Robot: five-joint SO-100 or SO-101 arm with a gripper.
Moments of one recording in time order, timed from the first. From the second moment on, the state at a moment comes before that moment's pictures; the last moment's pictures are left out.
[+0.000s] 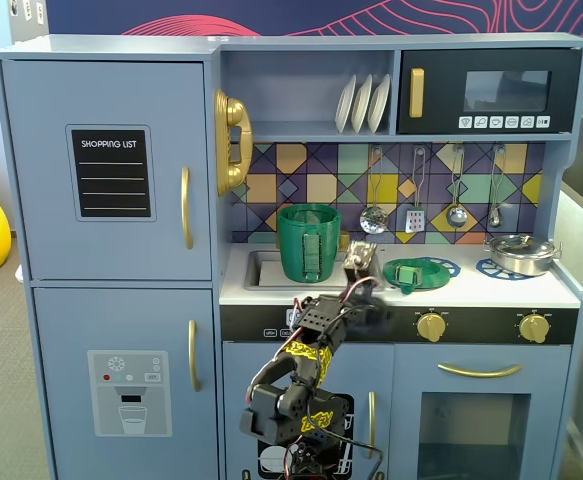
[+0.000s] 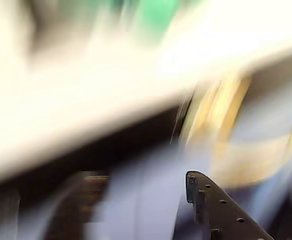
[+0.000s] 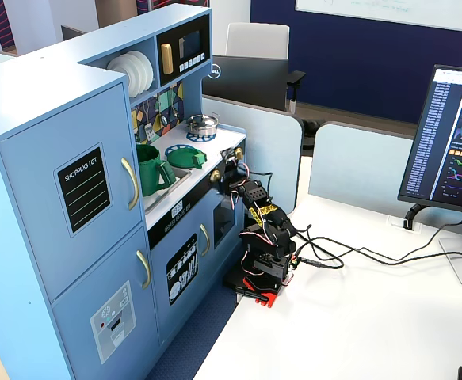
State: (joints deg) arm 32.6 158.6 141.7 26.1 -96.9
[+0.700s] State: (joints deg) arm 34.2 129.1 130.4 -3.3 -94.6
